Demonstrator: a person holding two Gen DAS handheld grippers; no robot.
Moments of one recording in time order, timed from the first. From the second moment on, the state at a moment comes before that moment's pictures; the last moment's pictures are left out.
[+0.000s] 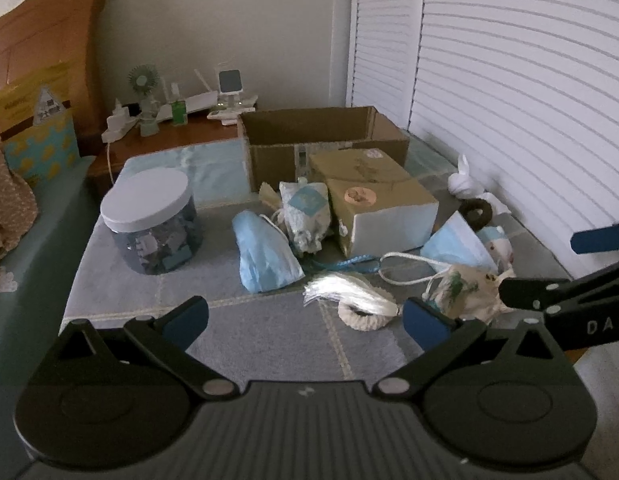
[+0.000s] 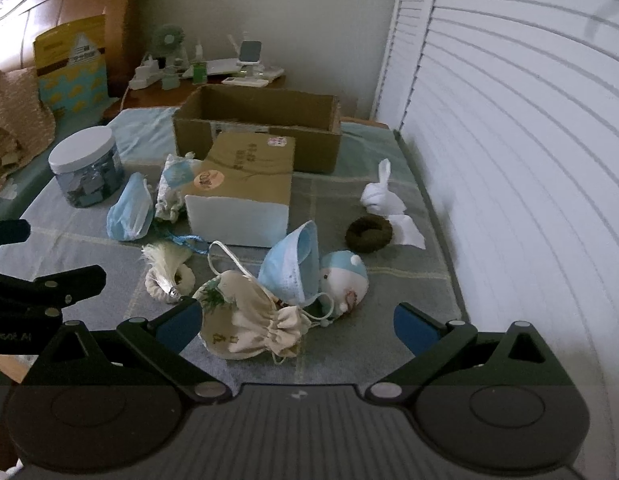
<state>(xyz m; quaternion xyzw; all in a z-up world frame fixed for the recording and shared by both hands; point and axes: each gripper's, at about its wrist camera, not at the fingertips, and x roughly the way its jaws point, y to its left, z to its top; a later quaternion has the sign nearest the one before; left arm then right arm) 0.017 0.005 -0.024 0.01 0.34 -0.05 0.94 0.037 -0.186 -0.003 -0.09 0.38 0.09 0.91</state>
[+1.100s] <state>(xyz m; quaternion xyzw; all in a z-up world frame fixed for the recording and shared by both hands) 0.040 0.027 -0.064 0.01 0.37 -0.08 0.93 0.060 -0.144 -0.053 -0.17 0.39 0.15 0.89</state>
